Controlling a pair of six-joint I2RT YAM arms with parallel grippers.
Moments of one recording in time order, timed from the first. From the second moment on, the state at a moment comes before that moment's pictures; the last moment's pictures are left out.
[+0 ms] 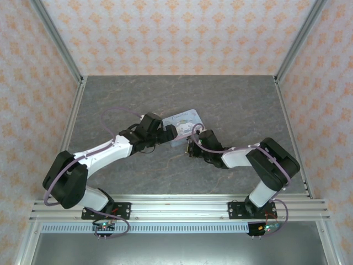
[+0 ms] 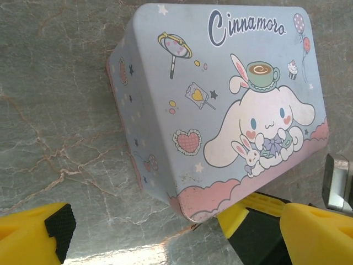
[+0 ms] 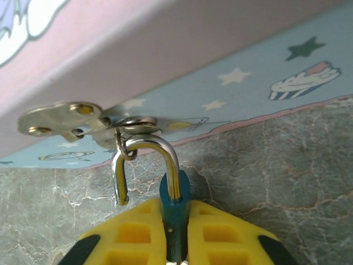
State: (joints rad) left arm -0.58 1.44 0.89 -0.30 0.00 -0.89; right arm 0.67 1.64 0.55 0.35 -0.12 0.68
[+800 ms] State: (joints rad) left arm -0.70 1.71 1.16 -0.53 -0.41 -0.71; right arm 0.64 1.61 0.46 0.47 -0.13 0.78
